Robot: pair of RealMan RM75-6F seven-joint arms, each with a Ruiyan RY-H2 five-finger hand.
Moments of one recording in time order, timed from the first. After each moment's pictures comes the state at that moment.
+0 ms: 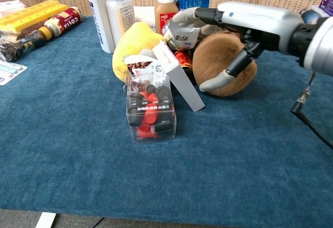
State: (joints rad) left arm -0.06 -0.76 0.00 -1.90 1.57 1.49 -0.35; right arm 0.67 -1.44 0.25 -1.73 -1.38 0.92 -0.02
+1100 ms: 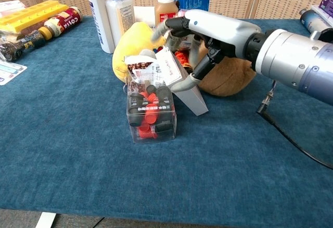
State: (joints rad) left arm -0.07 -0.75 0.00 -1.89 1.56 1.48 -0.40; right arm 0.77 -1.62 0.23 -1.55 -1.37 1.00 -0.07
